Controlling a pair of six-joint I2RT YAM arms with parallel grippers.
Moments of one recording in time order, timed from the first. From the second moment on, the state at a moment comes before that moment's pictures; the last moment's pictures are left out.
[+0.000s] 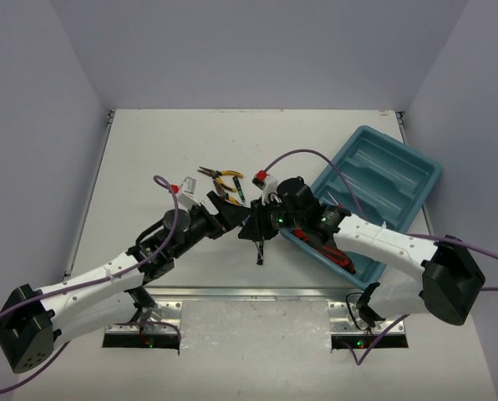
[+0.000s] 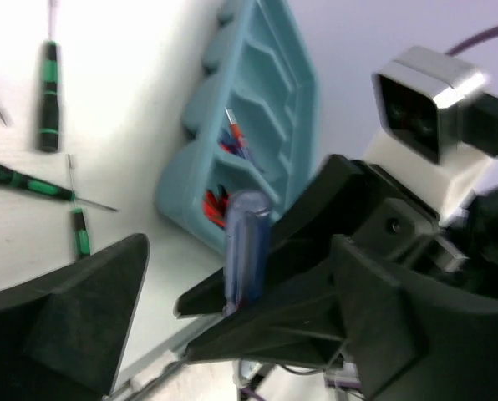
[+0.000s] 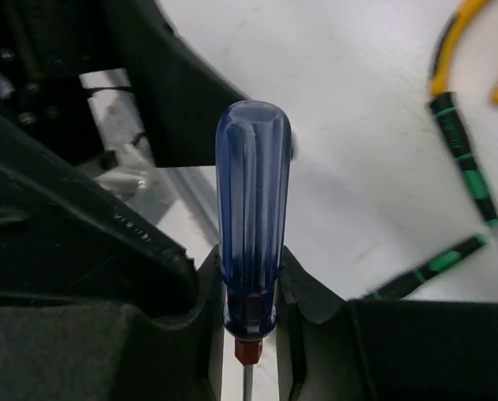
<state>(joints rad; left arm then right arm) -0.78 0.87 0.44 0.19 -0.10 -1.10 0.83 1.32 0.81 -0.06 -0.32 0.47</state>
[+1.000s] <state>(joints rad) -0.68 0.84 0.69 -0.46 -0.34 -0.88 0.27 1.31 0.81 -0.55 0.31 -0.59</state>
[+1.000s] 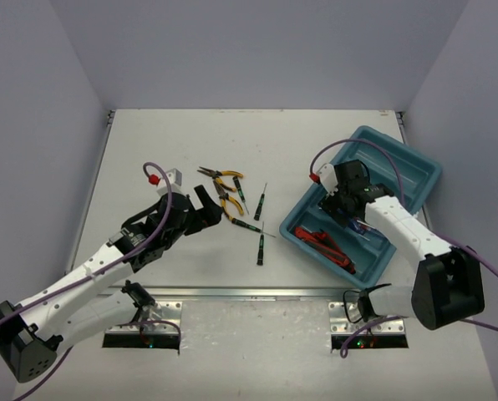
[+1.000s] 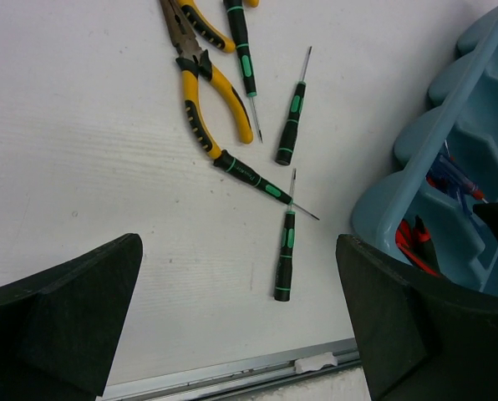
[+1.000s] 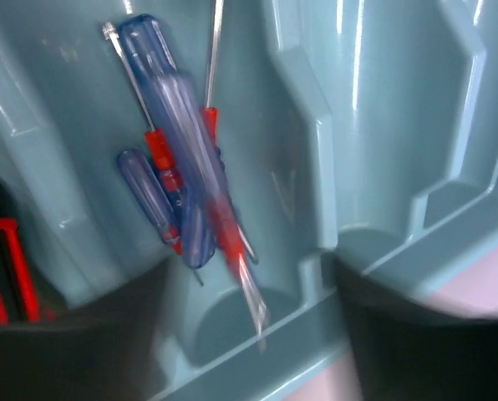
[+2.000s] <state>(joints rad) -0.67 0.82 0.84 -0.66 -0.41 -0.85 0.27 0.74 1.04 -0.75 0.11 0.12</state>
